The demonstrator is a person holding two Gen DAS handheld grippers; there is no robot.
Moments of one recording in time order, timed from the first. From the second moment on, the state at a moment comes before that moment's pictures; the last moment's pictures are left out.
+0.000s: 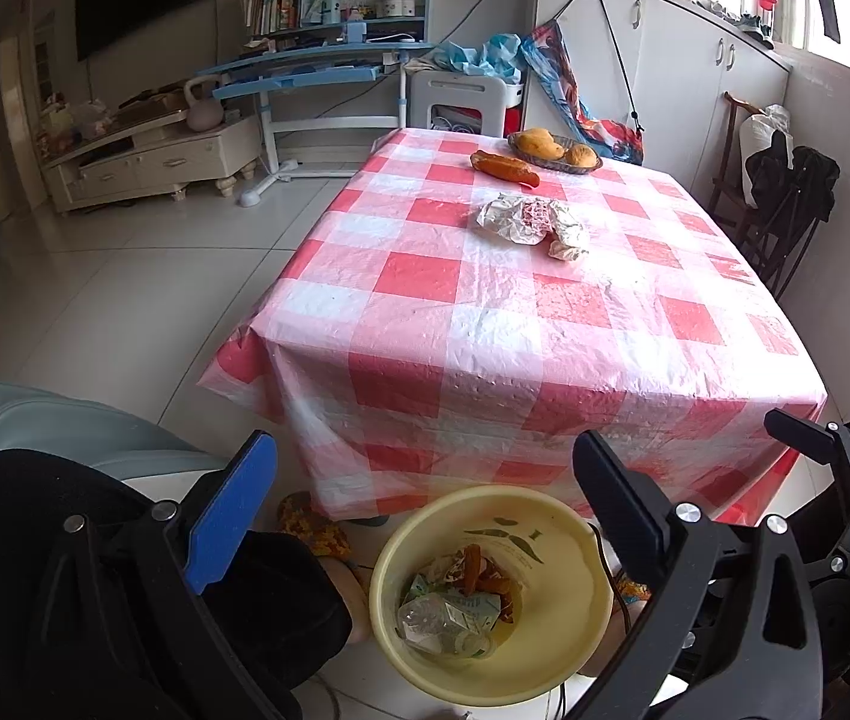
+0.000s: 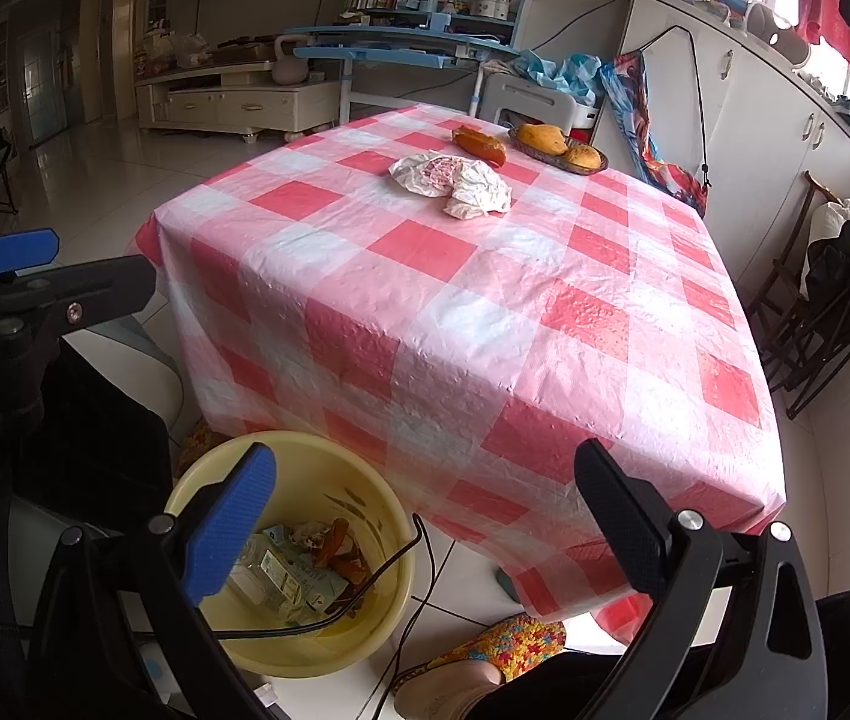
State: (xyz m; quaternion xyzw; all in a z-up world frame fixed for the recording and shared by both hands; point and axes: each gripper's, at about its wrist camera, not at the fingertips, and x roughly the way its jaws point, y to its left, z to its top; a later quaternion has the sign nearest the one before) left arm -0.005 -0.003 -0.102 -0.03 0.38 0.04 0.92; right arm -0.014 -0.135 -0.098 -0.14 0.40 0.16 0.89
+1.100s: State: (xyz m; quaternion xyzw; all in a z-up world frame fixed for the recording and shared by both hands) left arm 0.088 0.035 -0.048 -0.10 0.36 0.01 0.93; right arm 0.045 -0.120 -0.067 -0.11 0.37 0.22 0.90
